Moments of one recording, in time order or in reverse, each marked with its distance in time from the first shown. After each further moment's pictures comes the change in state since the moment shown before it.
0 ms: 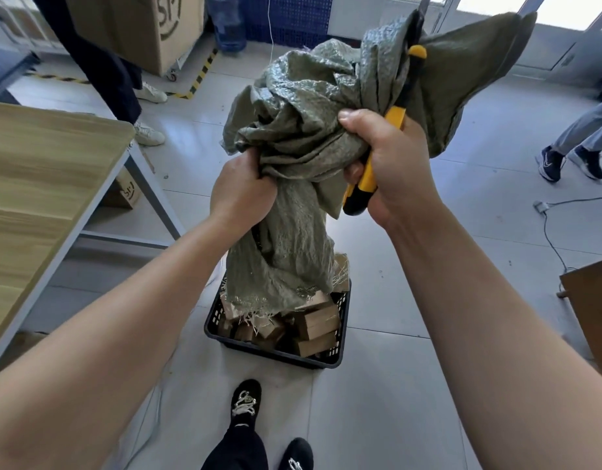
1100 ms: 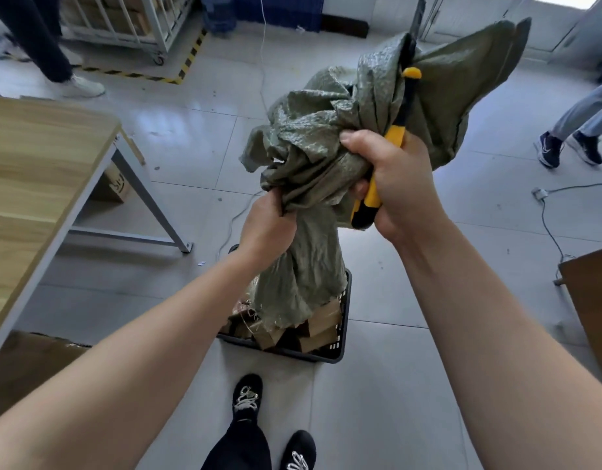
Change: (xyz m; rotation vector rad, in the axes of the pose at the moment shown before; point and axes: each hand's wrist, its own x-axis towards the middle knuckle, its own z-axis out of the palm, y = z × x) left_hand -0.001 -0.042 0.058 -0.125 -0.173 -0.113; right_hand 0.015 0.027 -0.001 -0.053 0.008 0.039
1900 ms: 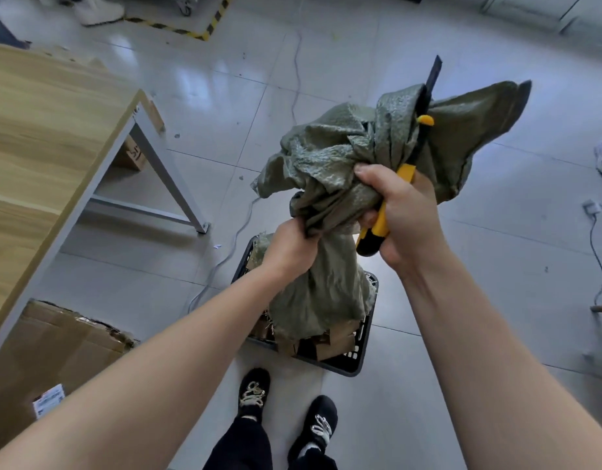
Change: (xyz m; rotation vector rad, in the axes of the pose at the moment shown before) left_hand 0.065 -0.087 0.017 0.015 -0.129 -0.217; right_hand 0.073 0.085 0.051 0.038 0.020 0.198
